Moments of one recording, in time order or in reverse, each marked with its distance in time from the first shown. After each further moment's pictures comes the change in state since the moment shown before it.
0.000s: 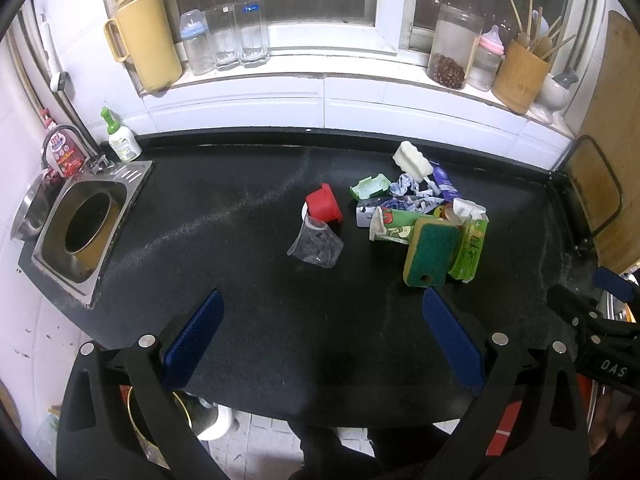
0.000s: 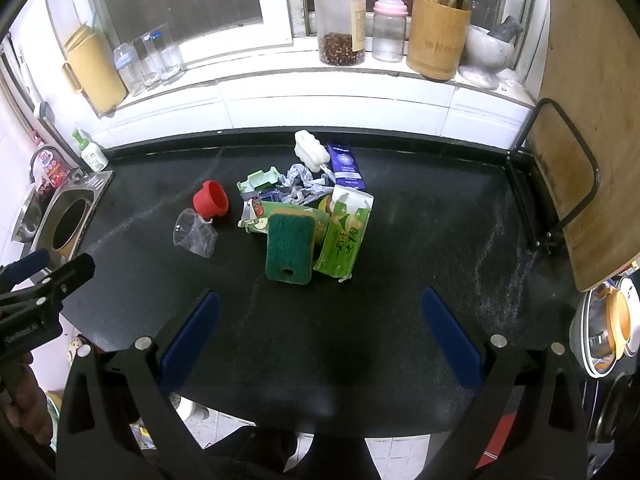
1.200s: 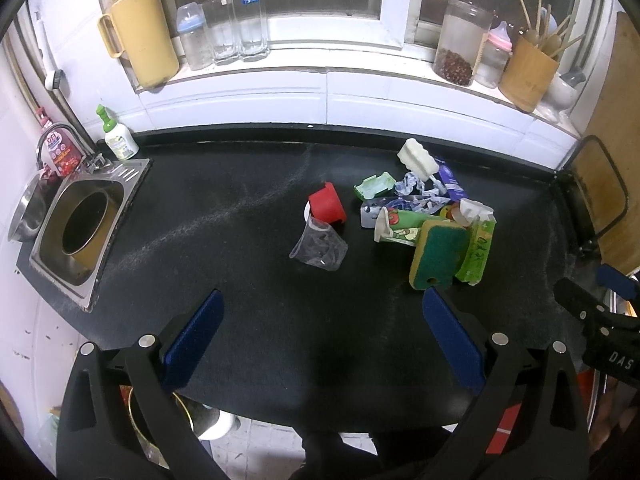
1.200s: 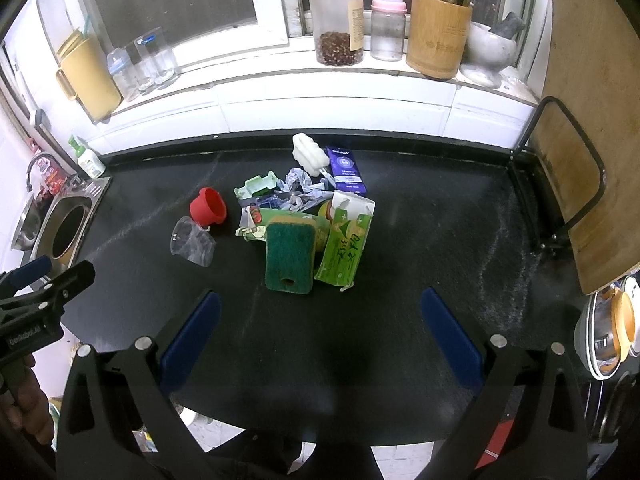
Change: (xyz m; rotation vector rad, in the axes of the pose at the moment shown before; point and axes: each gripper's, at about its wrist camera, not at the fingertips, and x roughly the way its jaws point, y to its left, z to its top) left arm 0.018 0.004 0.007 -0.003 0.028 0.000; right arm 0.013 -0.003 0.016 0.018 0.011 0.008
